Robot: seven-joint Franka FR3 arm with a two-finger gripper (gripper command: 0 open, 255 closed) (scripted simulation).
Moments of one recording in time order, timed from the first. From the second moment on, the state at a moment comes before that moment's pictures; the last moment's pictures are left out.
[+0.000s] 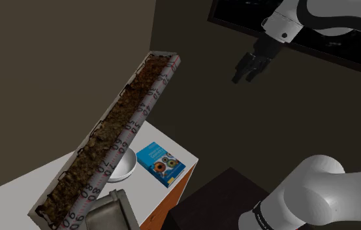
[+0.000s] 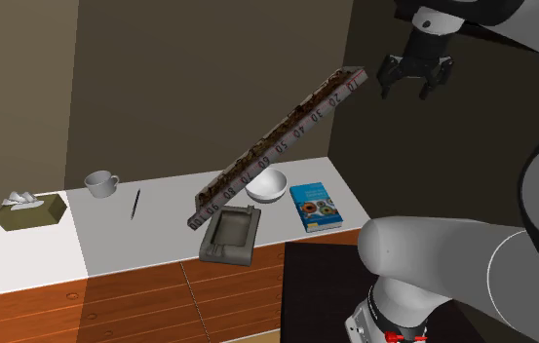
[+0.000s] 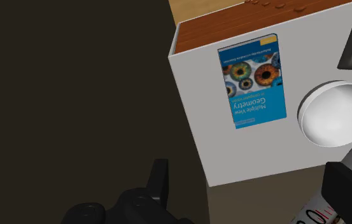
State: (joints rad) arm 0.00 -0.80 -0.05 -2.32 -0.02 1.71 -0.03
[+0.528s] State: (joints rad) arm 0.03 -0.73 -0.01 -2.43 0.02 1.88 0.01
